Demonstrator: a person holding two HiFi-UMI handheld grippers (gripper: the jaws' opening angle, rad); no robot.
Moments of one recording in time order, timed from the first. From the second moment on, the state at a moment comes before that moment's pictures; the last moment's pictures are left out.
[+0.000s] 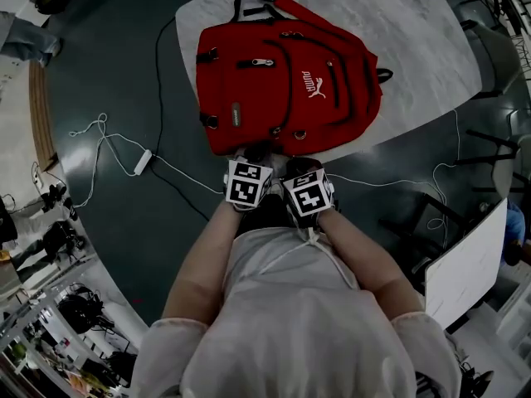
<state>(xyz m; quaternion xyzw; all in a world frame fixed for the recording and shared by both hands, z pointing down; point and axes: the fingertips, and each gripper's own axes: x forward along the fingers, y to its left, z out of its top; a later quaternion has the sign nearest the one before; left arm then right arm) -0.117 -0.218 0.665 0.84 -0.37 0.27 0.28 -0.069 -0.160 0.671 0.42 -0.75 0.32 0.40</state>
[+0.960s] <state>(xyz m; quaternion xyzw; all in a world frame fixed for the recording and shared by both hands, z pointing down) -0.122 -0.216 0.674 0.79 -0.45 0.31 0.29 0.000 -0.156 0.671 0.34 -0.78 0.30 0.43</state>
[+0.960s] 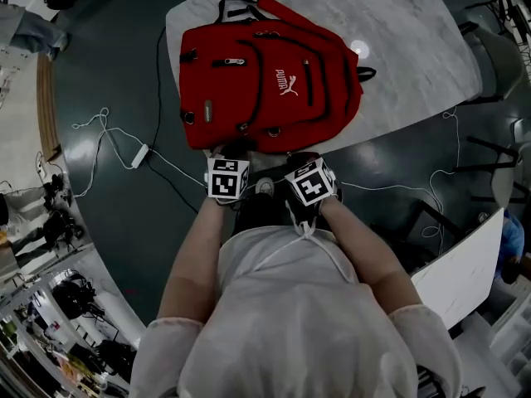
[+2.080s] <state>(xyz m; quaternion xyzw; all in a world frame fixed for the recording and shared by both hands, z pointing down) -0.128 -0.214 0.681 0.69 -0.57 0.33 0.31 0.146 -0.192 0.676 0.29 -0.78 0.26 0.49</state>
